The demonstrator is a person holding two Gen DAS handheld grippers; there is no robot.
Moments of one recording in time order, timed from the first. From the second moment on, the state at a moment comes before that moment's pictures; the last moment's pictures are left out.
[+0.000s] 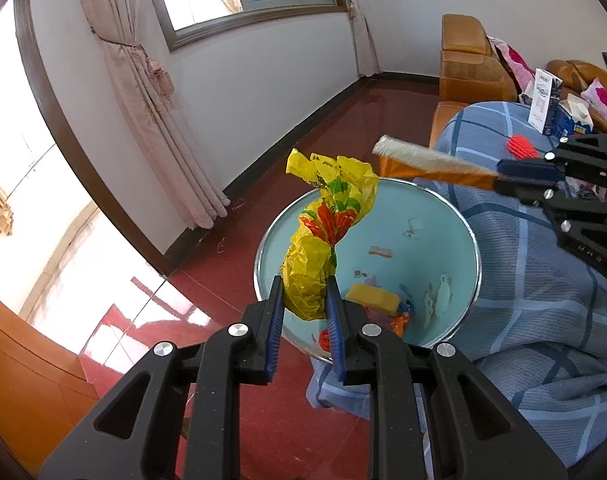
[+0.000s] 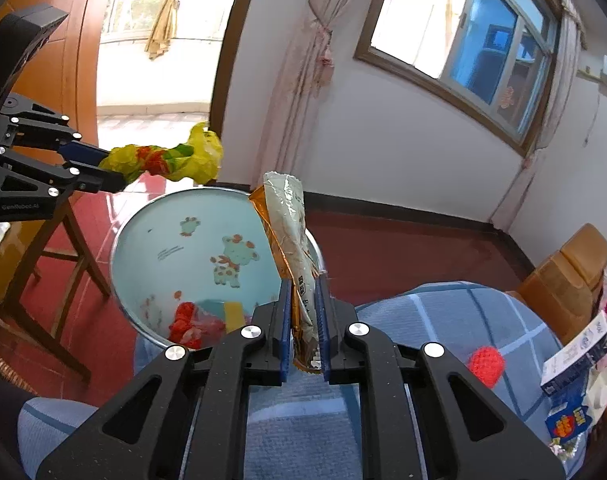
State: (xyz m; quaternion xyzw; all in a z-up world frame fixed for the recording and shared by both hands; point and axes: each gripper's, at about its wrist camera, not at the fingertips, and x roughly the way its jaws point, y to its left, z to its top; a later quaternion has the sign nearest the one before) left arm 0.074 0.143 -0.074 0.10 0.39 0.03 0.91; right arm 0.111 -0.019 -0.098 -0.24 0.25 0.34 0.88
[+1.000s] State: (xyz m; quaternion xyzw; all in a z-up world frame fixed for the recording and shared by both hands) left arm 0.057 0.065 -0.110 0.09 0.41 -0.05 0.91; right arm 0.057 -0.189 -0.054 -0.09 0.28 0.10 0.95
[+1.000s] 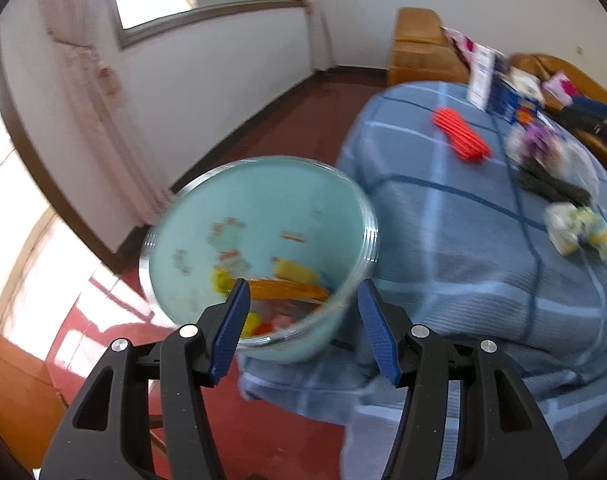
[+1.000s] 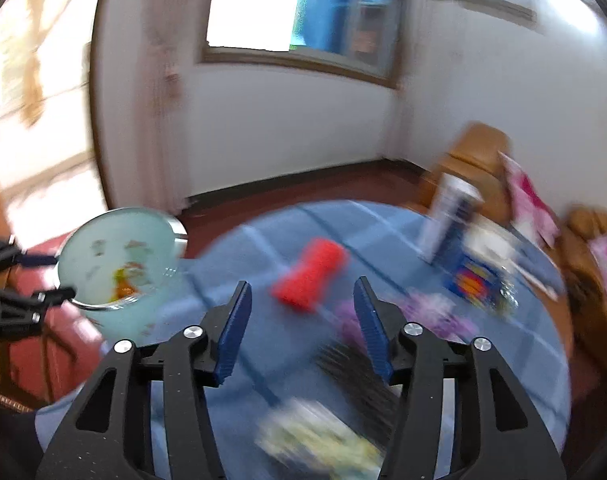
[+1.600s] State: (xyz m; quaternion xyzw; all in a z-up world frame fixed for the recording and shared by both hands) left arm 0.038 0.017 -0.118 0.12 0.40 -0.10 0.90; right arm -0.006 -0.278 -0.131 0.06 0.36 0.02 0.93
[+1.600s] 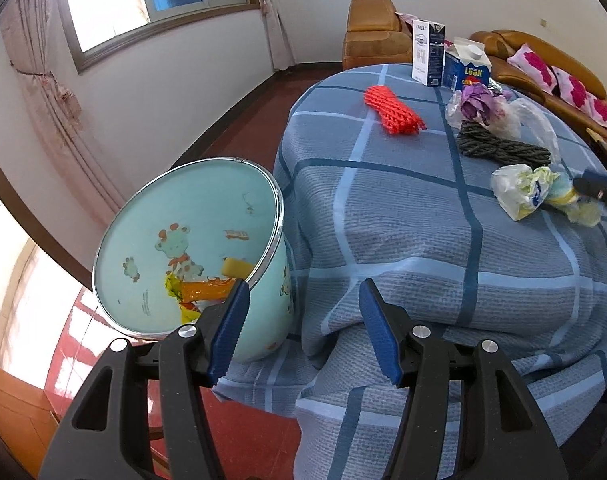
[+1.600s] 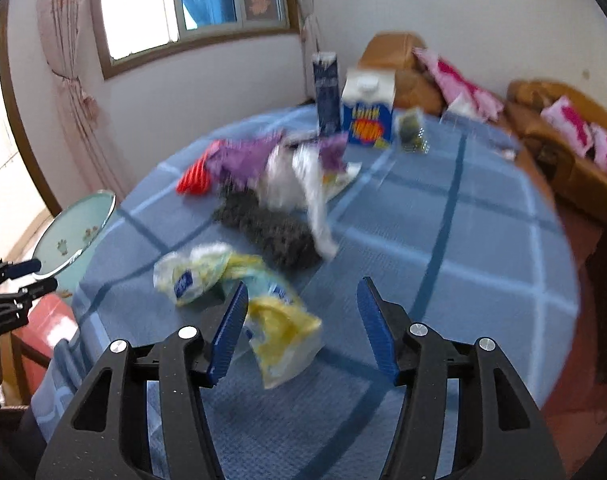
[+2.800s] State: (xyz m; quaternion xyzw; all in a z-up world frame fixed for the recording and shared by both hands) left arm 0.088 -0.124 -0.067 0.13 0.33 -0.20 0.91; right arm -0.023 -0.396 -0.092 0.06 0.27 -0.08 0.96
